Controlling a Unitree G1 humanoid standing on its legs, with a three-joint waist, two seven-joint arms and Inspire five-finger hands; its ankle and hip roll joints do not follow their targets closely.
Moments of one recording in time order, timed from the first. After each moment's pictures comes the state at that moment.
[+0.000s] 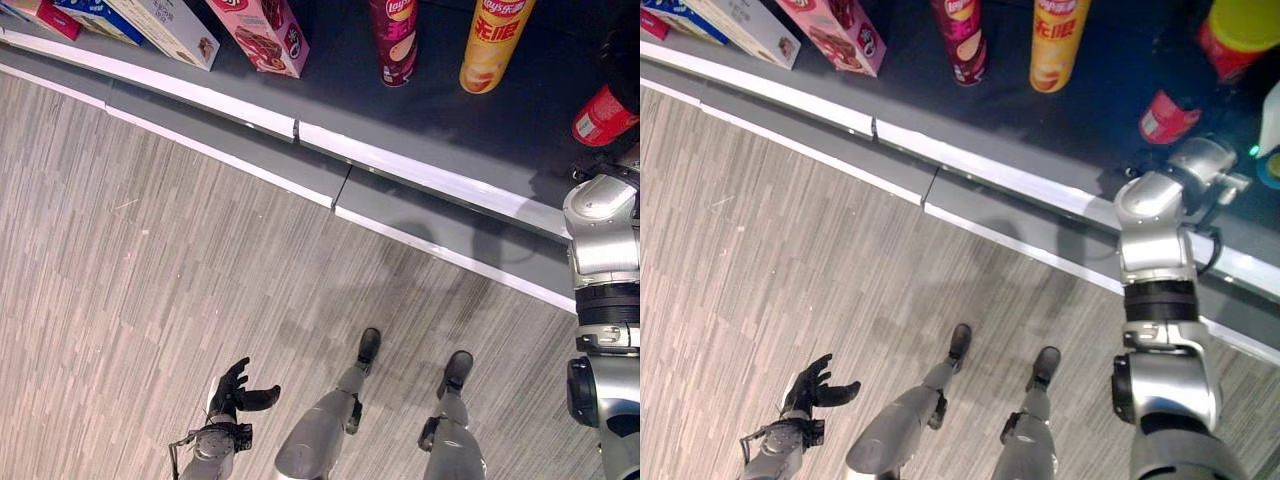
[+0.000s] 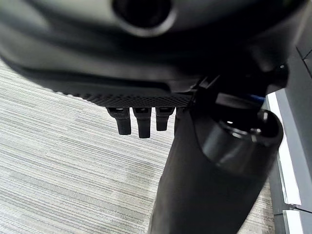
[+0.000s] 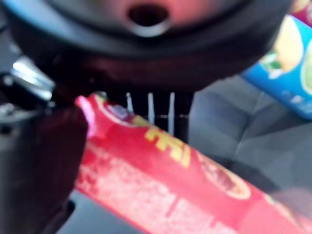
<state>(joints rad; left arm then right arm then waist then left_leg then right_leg) 0.03 0.23 -0.21 0.72 -0.24 -0.11 0.23 -0.89 -0.70 -0.04 0.46 -0.13 0.09 -0.86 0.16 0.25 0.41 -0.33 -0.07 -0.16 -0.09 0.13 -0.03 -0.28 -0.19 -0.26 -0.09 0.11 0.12</state>
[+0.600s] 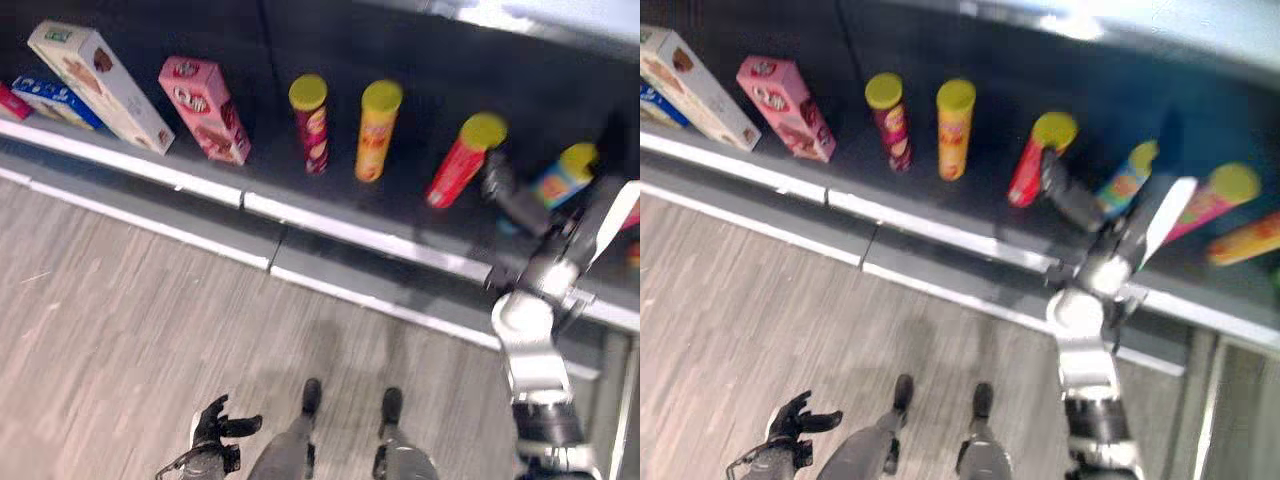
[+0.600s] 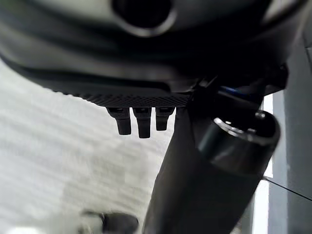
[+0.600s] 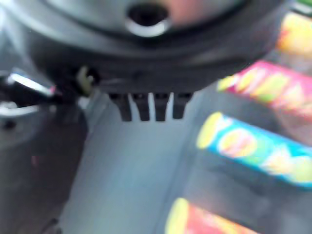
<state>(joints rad) 0.04 0.19 -0.02 0.95 -0.23 -0.01 0.24 -0.05 -0.27 -0.08 -0.10 -0.04 -0.04 -0.61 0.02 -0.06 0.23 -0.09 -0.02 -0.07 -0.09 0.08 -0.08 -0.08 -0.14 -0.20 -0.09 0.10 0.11</state>
